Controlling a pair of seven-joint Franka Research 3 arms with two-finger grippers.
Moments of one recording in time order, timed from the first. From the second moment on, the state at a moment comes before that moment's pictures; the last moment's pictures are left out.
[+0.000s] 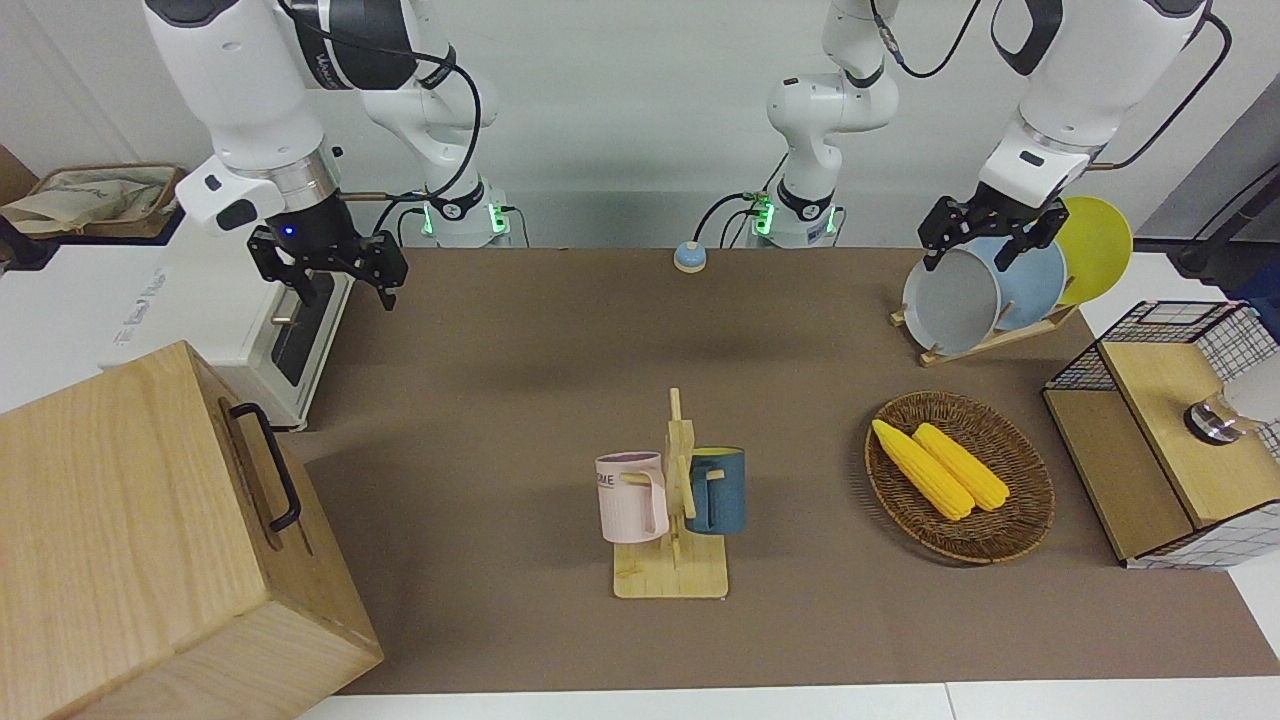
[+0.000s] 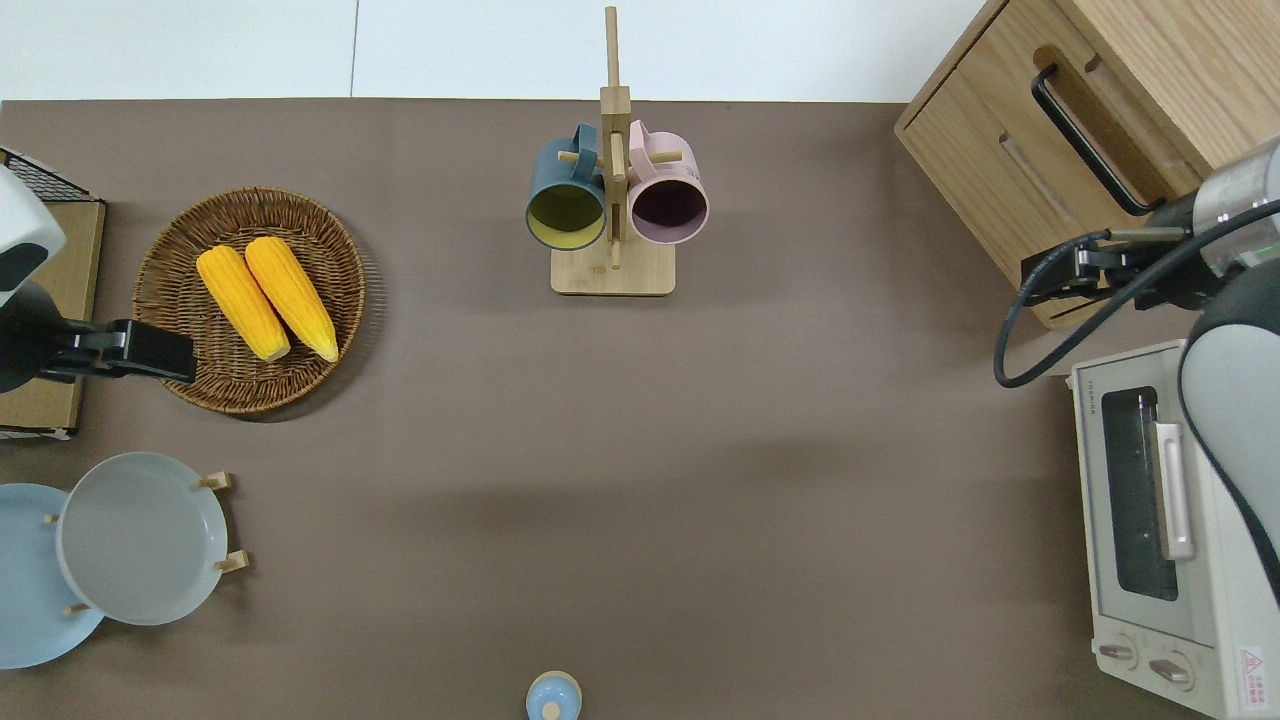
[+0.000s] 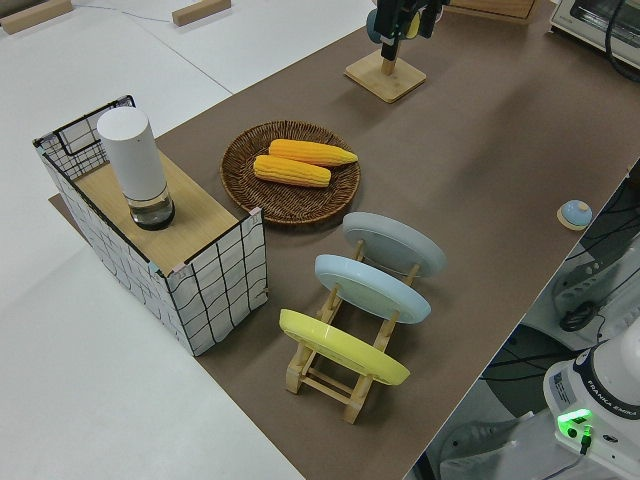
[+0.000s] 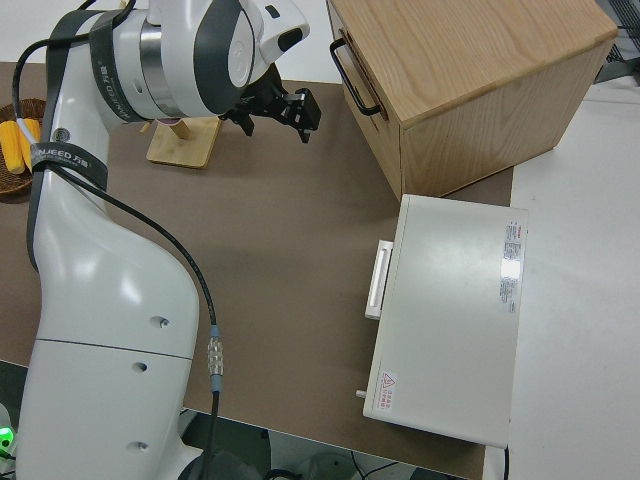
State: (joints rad) left arm 0.03 0.04 -0.06 -1.51 0.00 1.52 0.02; right arm -0.05 0.17 0.12 -1.39 -0.05 1.57 0.14
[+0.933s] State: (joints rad) left arm 0.03 0.04 -0.06 -1.51 0.00 1.52 0.02; right arm -0.05 0.17 0.12 -1.39 -0.01 1.57 0.14
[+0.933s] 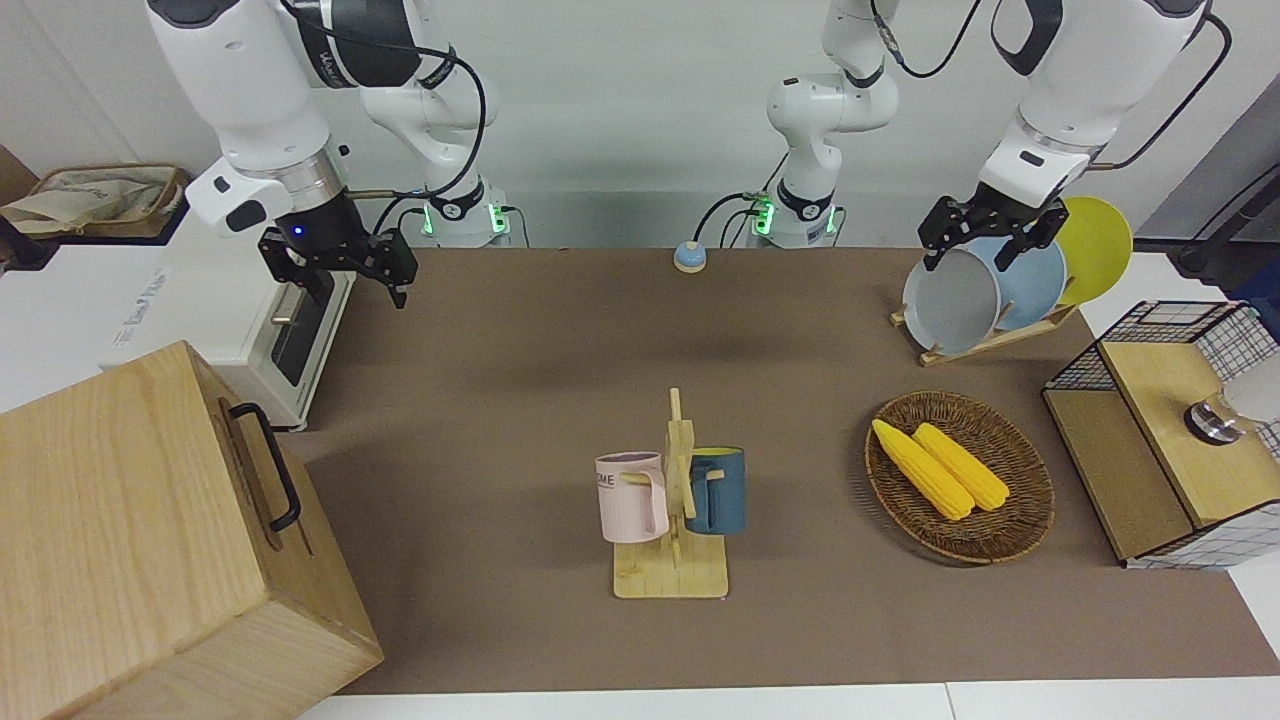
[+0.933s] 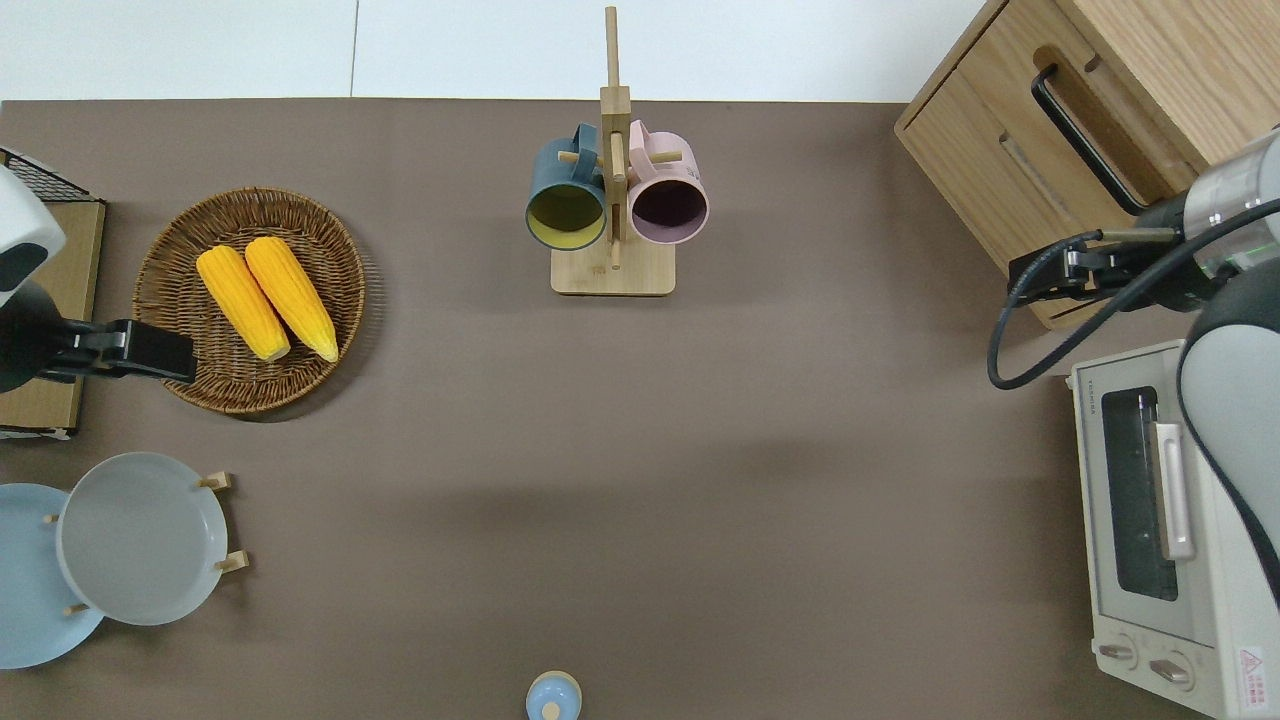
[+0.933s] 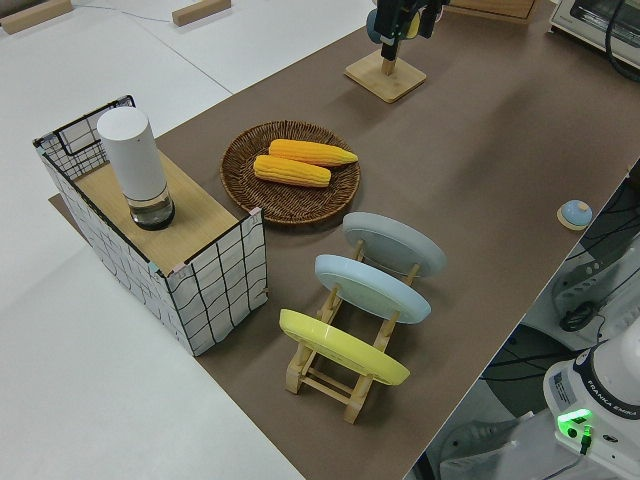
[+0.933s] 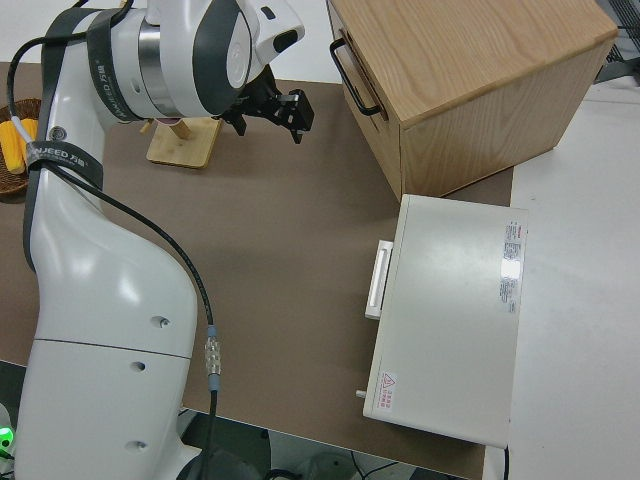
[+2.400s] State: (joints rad) left arm 0.03 0.04 -0.06 -1.51 0.00 1.52 0.02; right arm 0.25 0.23 0.13 -1.46 -0.82 1.56 0.13
